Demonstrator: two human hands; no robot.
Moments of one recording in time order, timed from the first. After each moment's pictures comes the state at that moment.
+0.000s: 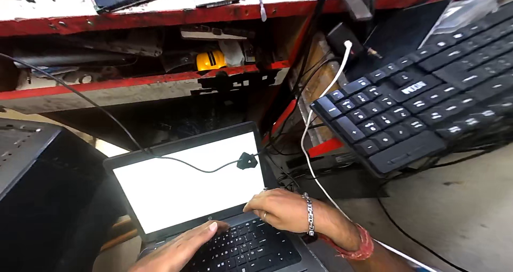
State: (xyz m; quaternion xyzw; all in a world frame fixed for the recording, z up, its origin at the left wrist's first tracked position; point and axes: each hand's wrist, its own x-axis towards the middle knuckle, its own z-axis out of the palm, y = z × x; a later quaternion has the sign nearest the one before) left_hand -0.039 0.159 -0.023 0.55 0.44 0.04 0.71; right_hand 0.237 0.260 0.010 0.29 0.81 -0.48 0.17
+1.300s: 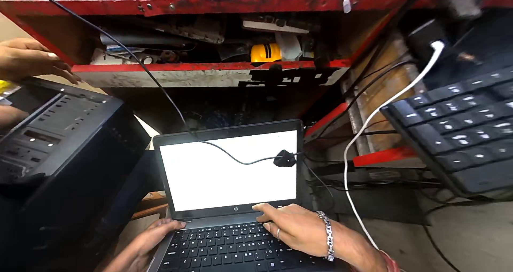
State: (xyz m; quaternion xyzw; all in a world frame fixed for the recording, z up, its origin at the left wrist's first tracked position) left_hand -0.117 0.101 -0.042 0.09 0.75 0.19 0.63; right_hand 0.198 0.236 0.010 0.28 0.78 -0.49 0.26
